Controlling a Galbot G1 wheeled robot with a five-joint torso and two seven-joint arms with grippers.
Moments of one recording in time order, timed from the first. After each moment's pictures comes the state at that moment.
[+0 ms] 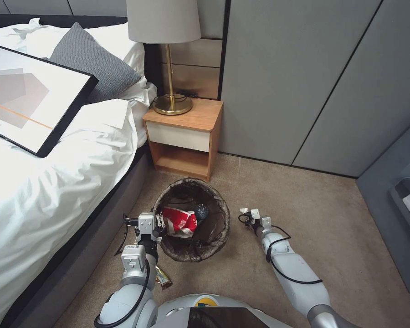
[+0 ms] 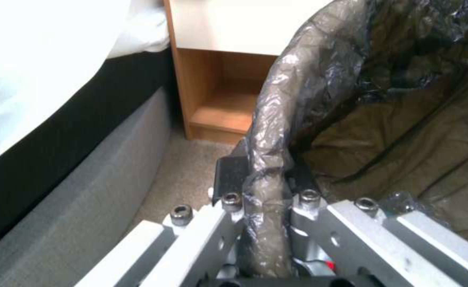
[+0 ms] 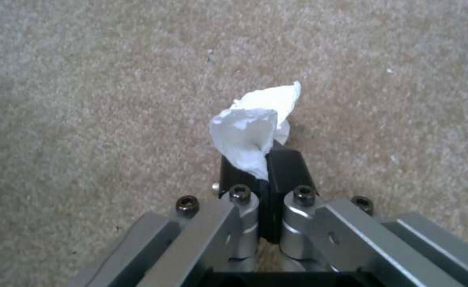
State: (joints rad) left arm 1.77 -1.47 -0.28 -2.38 0.01 0.33 -0.28; right arm -0.95 1.30 0.32 0.96 0.24 -0.08 -0.12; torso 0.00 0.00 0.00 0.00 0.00
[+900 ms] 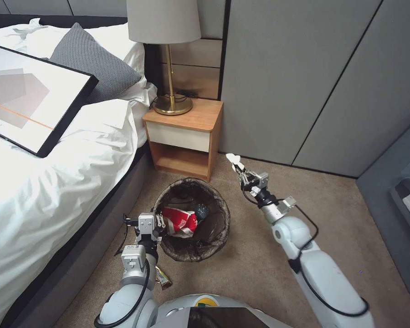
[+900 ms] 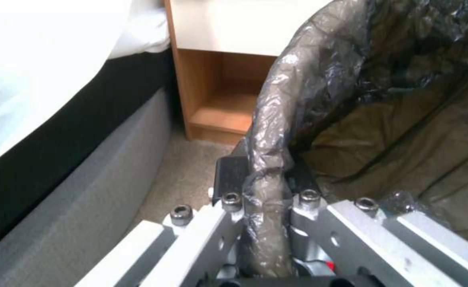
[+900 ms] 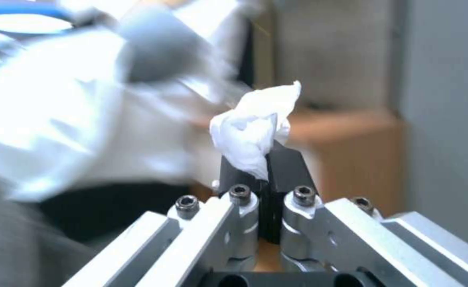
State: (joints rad) left arm 1.77 -1.47 -0.28 -2.38 0.01 0.33 -0.28; right arm -1.20 1.12 0.37 1.87 0.55 0.20 -0.39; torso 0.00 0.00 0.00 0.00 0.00
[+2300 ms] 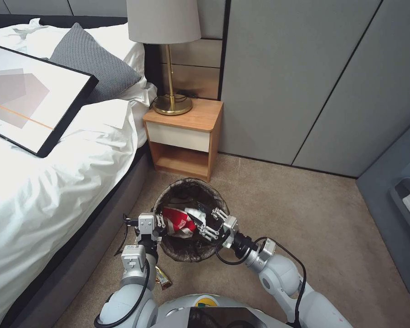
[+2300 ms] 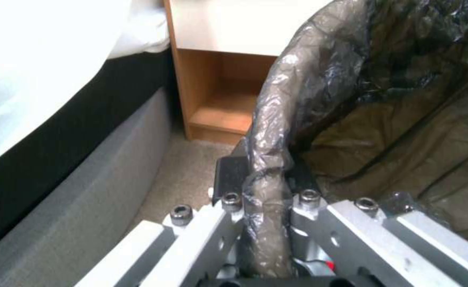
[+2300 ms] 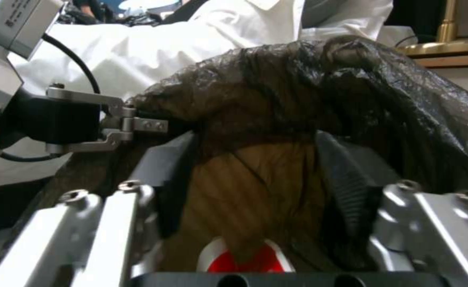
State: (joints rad) left arm 1.77 -1.47 -0.28 -2.38 0.01 0.33 -0.28; right arm -1.41 1.11 0.17 1.95 0.42 0.25 -0.50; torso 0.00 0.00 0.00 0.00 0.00
